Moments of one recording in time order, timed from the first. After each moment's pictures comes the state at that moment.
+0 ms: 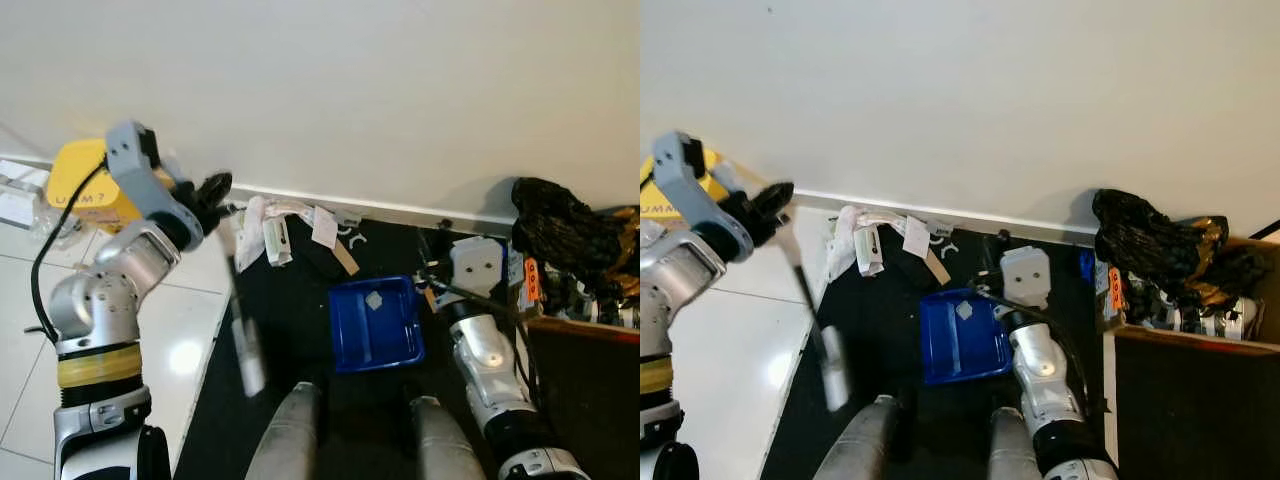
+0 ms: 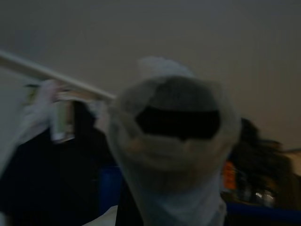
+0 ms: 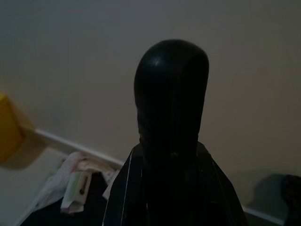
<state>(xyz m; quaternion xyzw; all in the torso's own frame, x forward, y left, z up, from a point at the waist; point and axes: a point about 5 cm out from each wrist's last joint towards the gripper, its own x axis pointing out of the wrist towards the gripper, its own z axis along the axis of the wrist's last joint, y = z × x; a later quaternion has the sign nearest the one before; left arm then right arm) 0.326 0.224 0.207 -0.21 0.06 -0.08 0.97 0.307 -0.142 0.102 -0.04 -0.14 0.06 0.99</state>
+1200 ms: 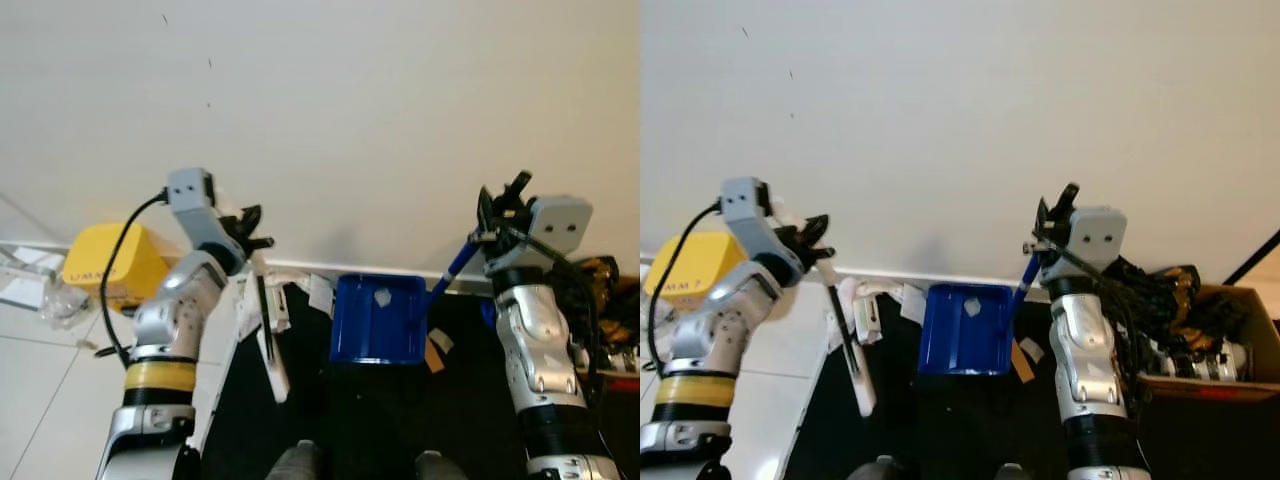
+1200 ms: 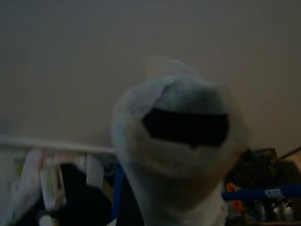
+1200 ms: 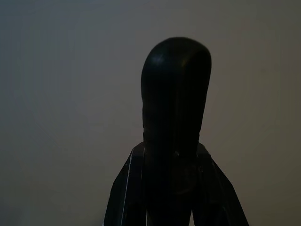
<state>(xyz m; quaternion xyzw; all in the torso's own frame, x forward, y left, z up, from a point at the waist) 0.338 0.172 0.161 -0.14 0.03 -0.16 0.98 0.306 -0.186 0.146 -0.01 -0.16 -0.01 0.99</state>
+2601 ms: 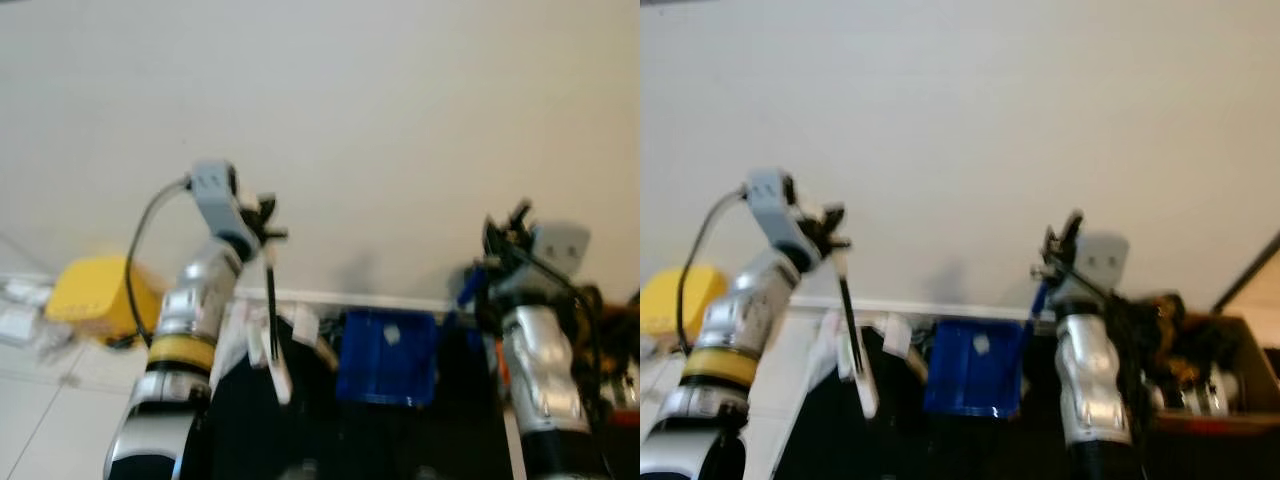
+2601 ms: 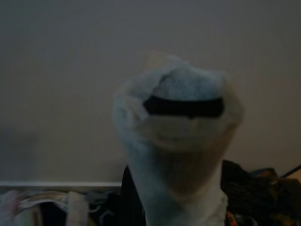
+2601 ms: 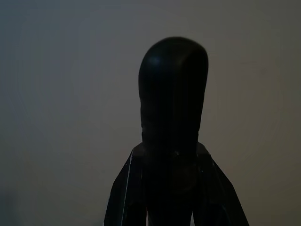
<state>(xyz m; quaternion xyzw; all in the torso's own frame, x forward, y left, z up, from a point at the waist) 0.359 0.173 0.151 -0.14 0.03 -0.14 0.98 0.299 -0.185 0.131 -0.01 -0.12 -0.02 0.99</state>
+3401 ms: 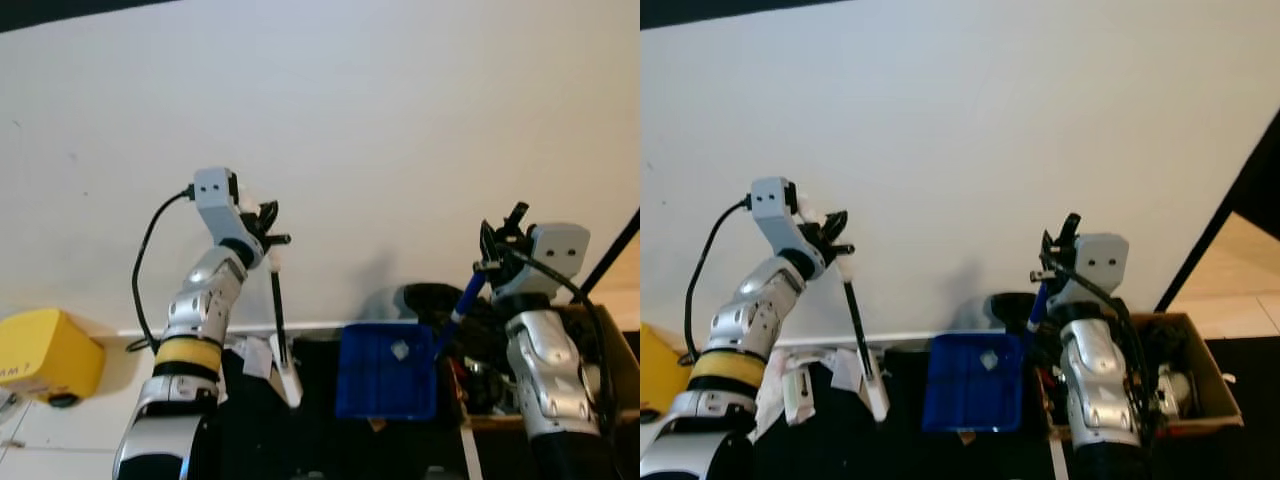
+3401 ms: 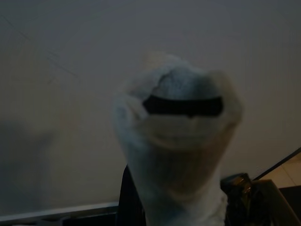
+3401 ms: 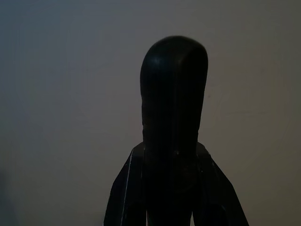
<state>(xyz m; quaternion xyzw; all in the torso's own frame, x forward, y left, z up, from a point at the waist) 0.359 0.170 0.148 -0.15 0.03 -0.14 0.98 0.296 -0.186 0.127 -0.02 -0.10 0.02 0.99</state>
